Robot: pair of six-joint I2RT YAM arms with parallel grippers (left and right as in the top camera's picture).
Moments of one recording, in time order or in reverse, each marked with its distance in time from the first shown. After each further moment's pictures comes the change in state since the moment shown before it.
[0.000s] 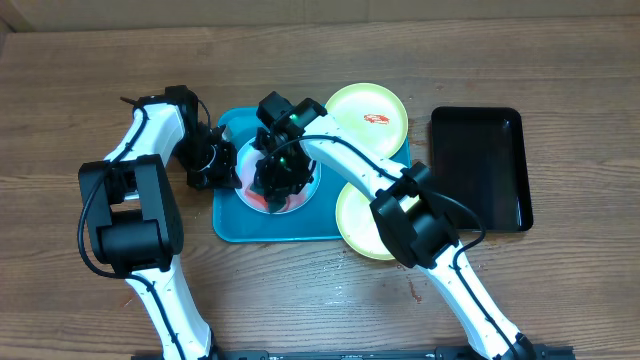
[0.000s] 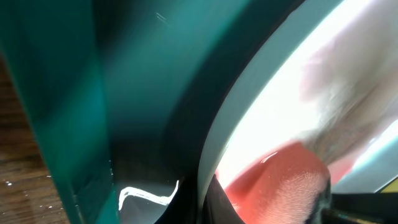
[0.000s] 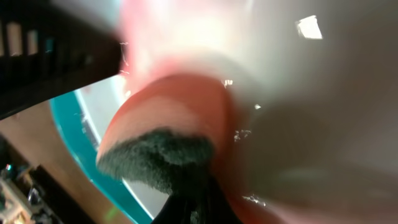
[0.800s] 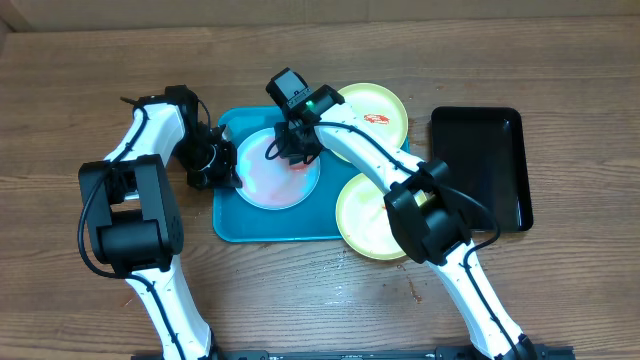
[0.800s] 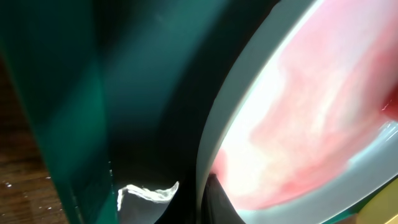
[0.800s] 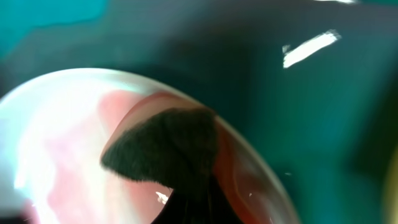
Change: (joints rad) left arm -0.001 0.000 0.000 0.003 0.000 -0.004; right arm -0.052 -0.041 -0.021 0.235 0.383 0.187
